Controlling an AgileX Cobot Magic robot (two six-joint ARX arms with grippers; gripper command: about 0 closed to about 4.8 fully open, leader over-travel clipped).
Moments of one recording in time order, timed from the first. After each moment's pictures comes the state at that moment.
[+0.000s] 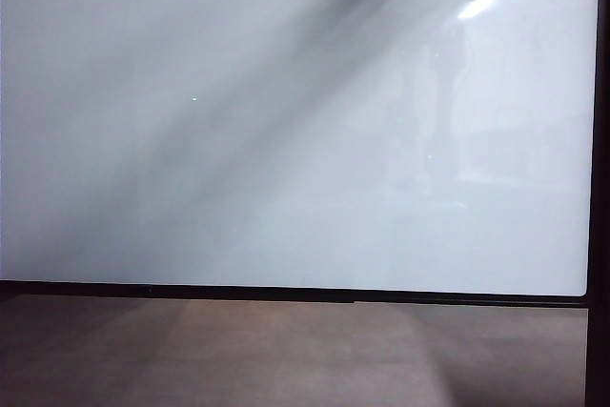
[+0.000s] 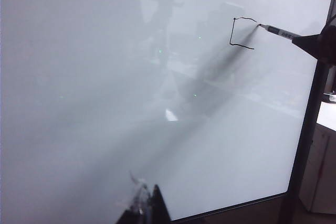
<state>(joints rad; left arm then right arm) -0.68 0.00 0.59 -0.36 -0.26 0.05 0.38 1.30 1.19 0.28 0.18 0.16</state>
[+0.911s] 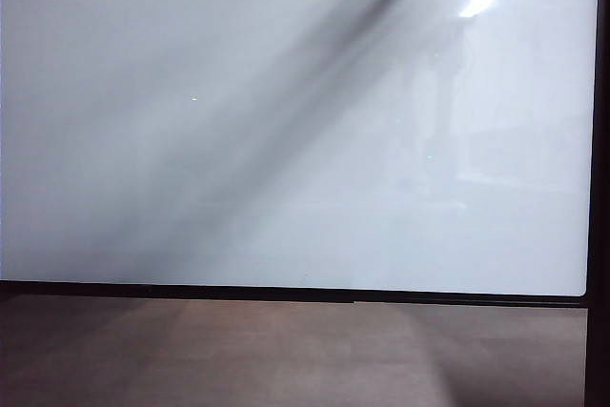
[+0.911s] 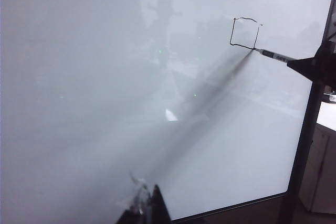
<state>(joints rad) -0.68 0.00 0.59 -0.36 -0.26 0.05 0.38 1.30 1.10 0.26 0.18 0.18</state>
